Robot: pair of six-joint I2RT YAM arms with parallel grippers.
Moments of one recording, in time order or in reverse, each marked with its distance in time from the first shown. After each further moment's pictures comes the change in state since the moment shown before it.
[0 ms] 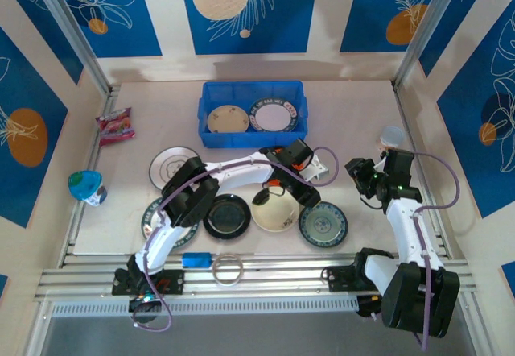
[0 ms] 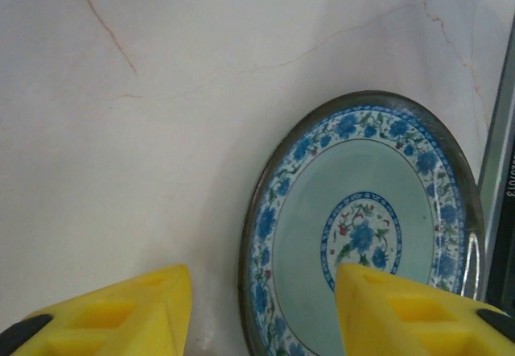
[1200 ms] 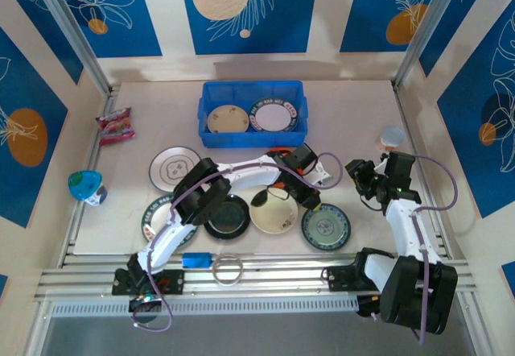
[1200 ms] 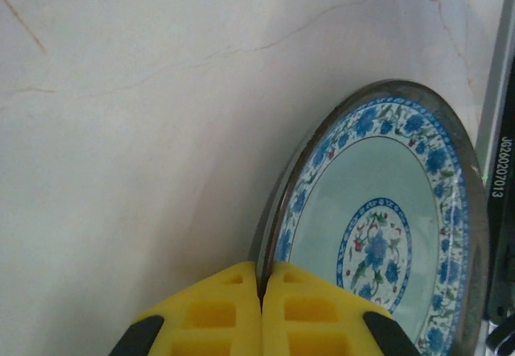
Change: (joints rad) left arm -0.010 0.111 0.083 -0.018 0.101 -0.029; right arm -0.032 0.027 -0.048 0.085 -0.049 0.000
